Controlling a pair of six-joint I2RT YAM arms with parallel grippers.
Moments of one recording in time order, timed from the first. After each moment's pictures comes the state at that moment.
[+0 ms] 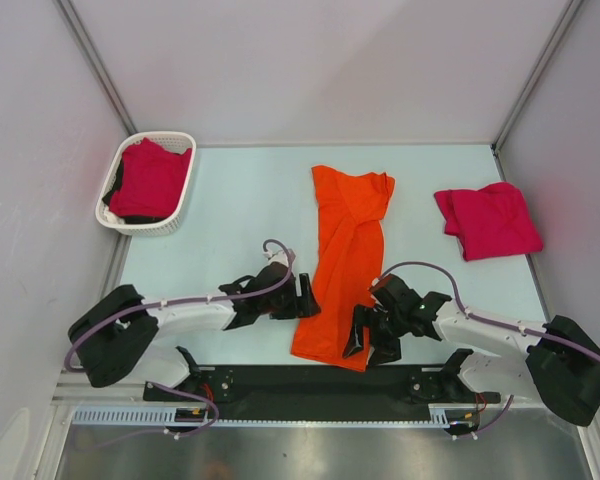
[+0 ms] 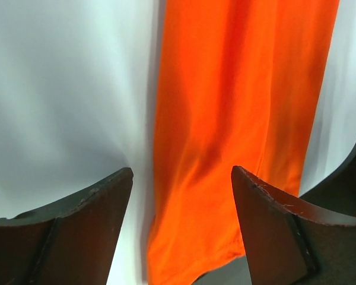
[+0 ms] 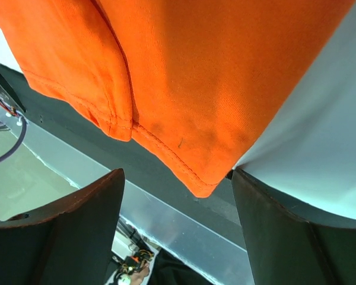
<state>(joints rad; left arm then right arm) -0.91 1.41 0.53 0.02 -0.01 -0.89 0.82 1.14 0.43 -0.43 -0.43 0.98</state>
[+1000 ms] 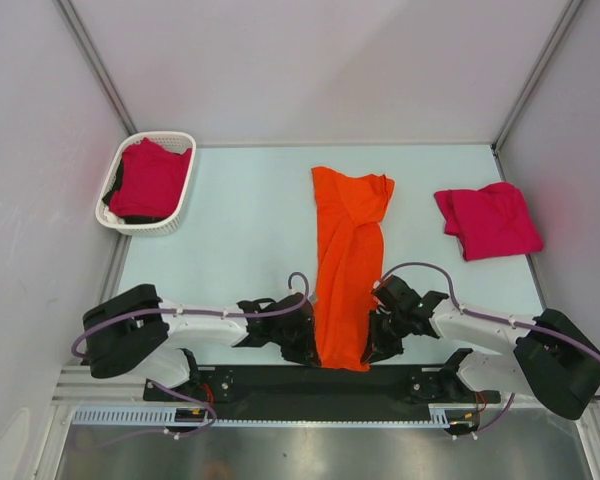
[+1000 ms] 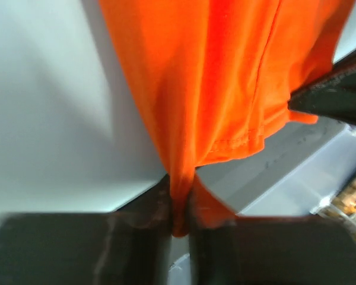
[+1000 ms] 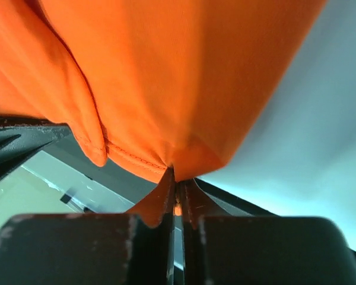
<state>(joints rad) -1.15 1.46 0.53 -0.11 0.20 -1.08 0.77 1.19 0.41 -0.44 -0.43 0.88</state>
